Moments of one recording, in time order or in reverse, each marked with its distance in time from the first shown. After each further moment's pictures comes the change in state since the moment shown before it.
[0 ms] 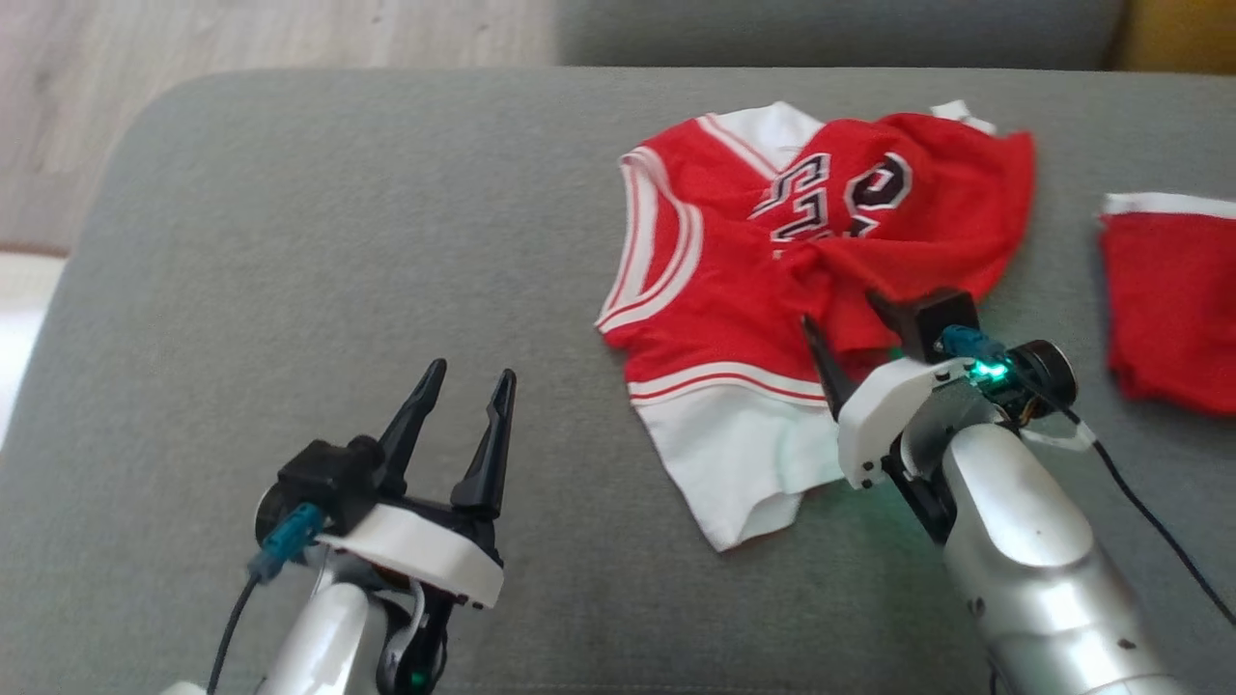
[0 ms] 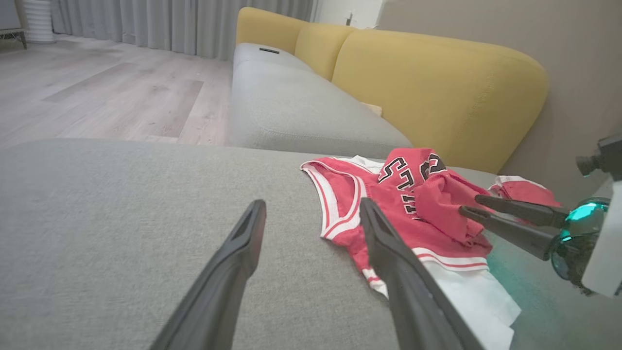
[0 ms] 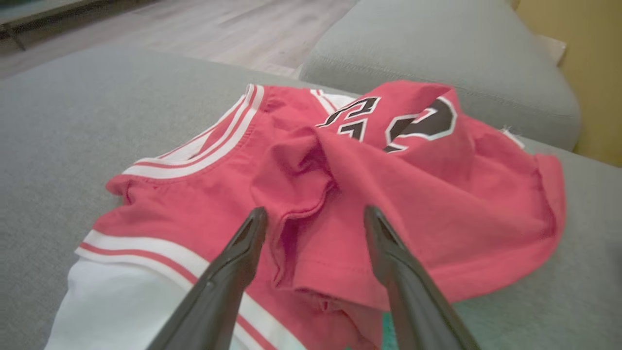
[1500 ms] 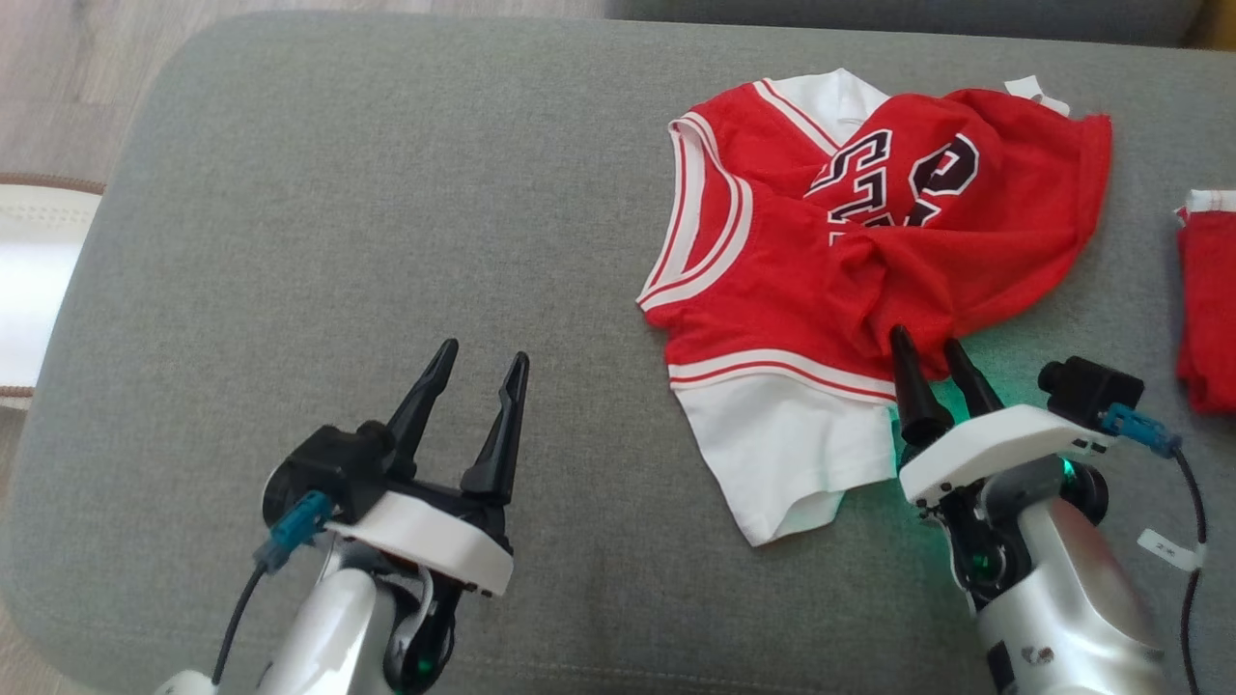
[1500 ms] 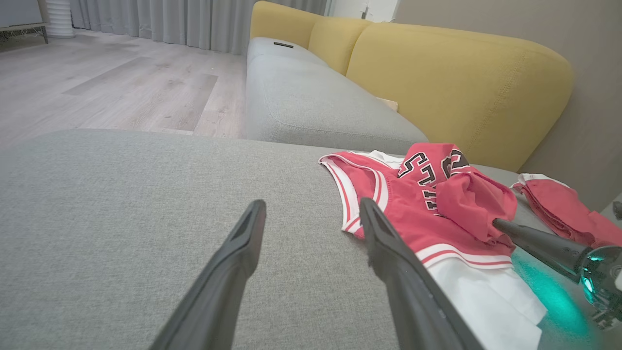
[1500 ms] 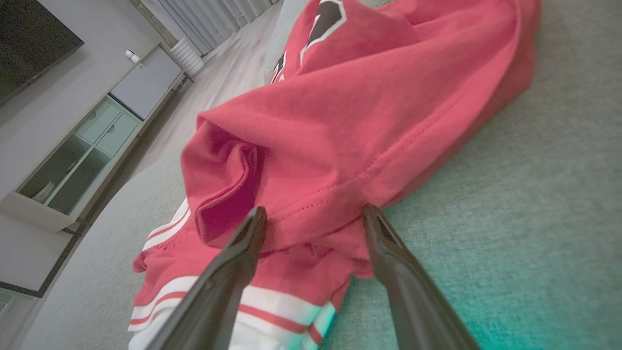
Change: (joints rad) left arm -0.020 0.000 -0.018 -0.025 0.009 -0.001 0.000; right arm 0.193 0.007 -0.143 -0.179 0.557 0.000 -0.031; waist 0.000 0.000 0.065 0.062
